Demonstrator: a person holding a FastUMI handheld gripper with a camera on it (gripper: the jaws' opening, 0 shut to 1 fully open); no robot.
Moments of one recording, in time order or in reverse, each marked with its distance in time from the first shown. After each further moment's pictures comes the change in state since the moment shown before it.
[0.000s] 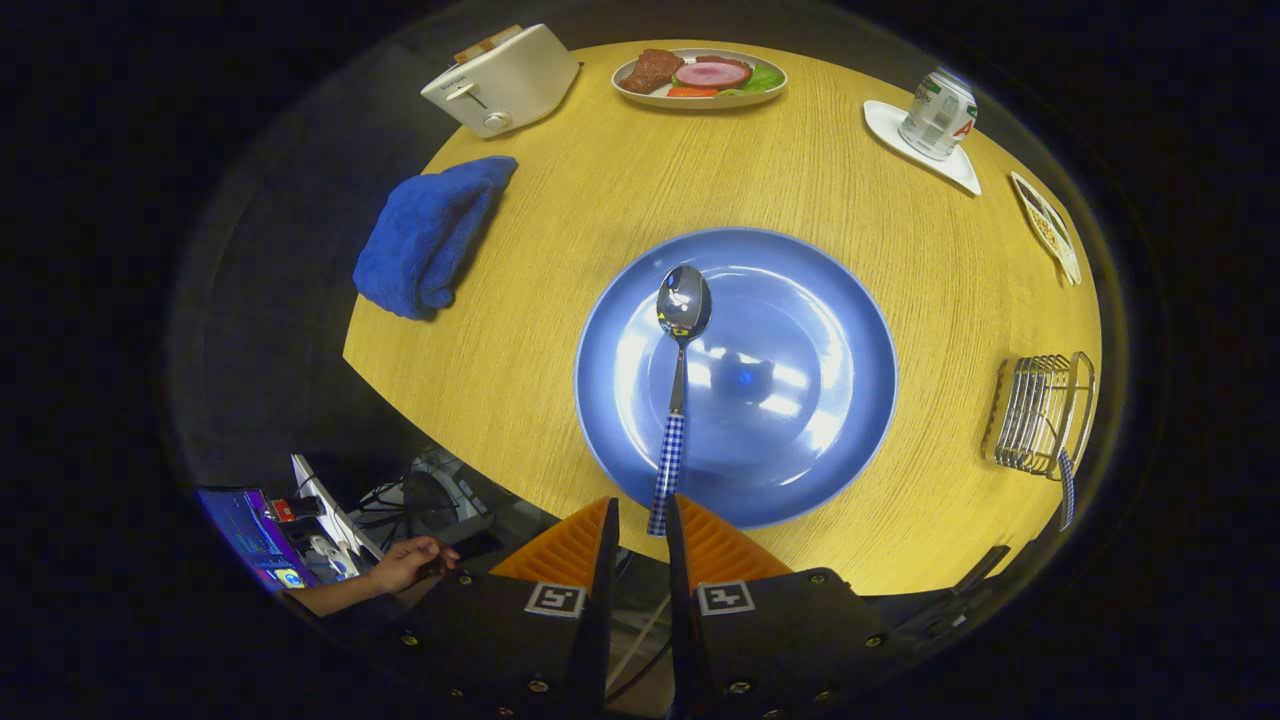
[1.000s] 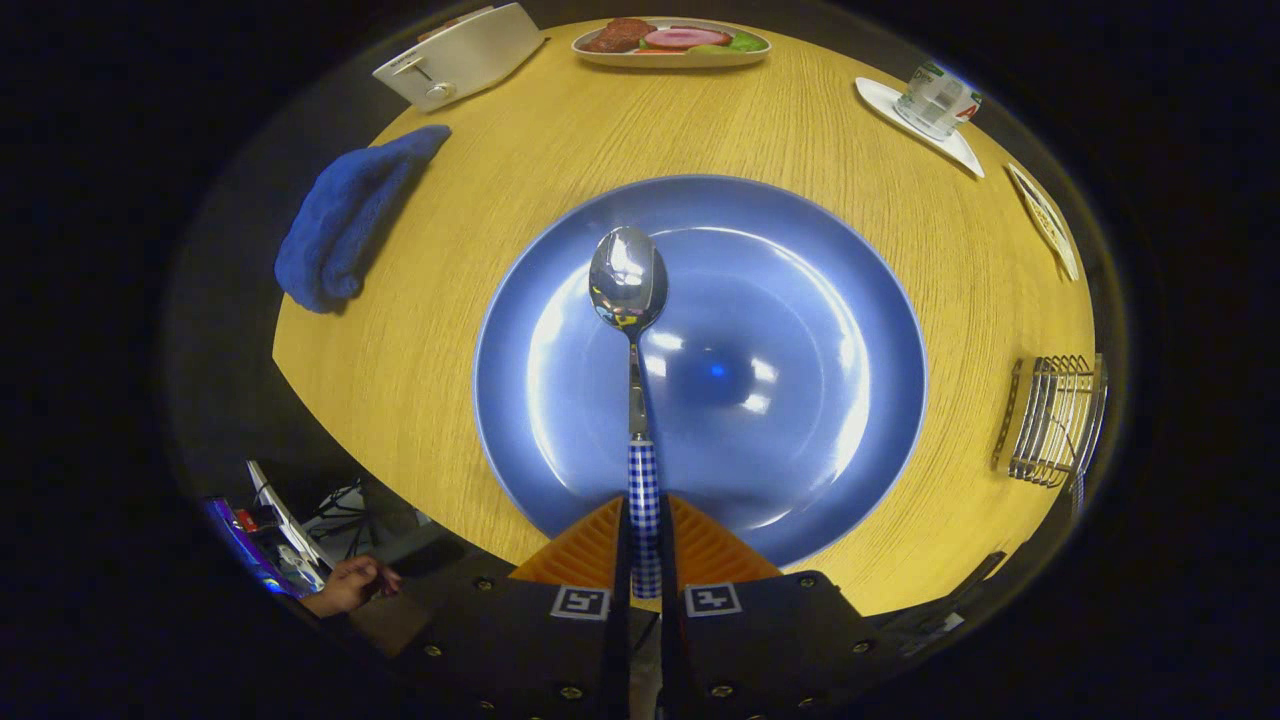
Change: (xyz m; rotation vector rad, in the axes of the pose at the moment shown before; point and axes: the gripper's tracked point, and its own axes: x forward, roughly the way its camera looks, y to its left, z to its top) arm 0.057 -0.031 -0.001 0.000 0.034 -0.106
